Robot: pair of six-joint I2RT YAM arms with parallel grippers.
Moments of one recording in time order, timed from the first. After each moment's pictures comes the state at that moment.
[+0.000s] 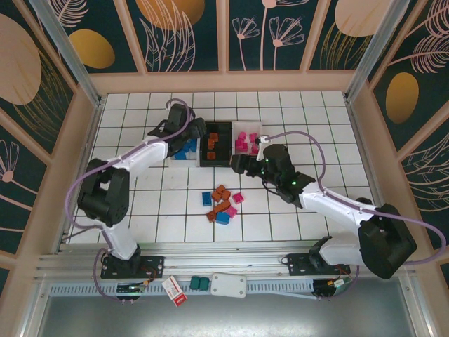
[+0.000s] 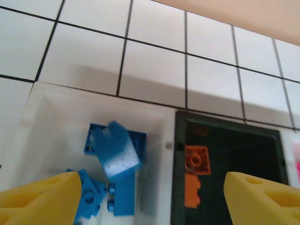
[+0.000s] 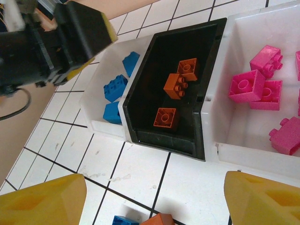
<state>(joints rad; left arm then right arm) -0.42 1.76 1.24 -0.18 -0.16 -0.57 0.68 1.26 0.69 0.13 -0.06 0.58</state>
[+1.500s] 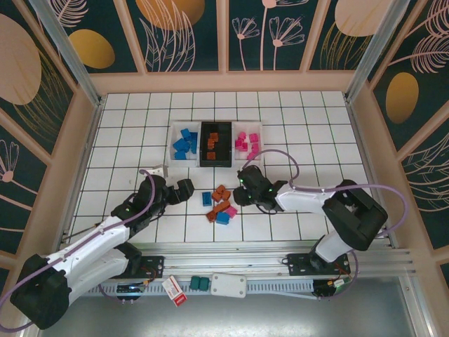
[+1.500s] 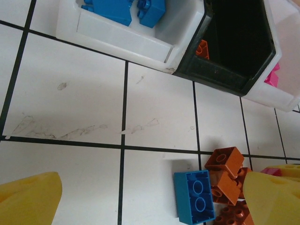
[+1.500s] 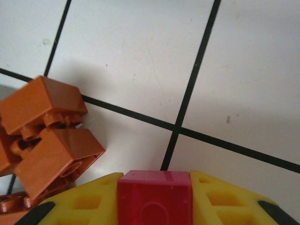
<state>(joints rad) -0.58 0.89 0.37 -0.13 -0.08 -0.78 0.83 1.51 0.68 -0.12 0.06 0.51</state>
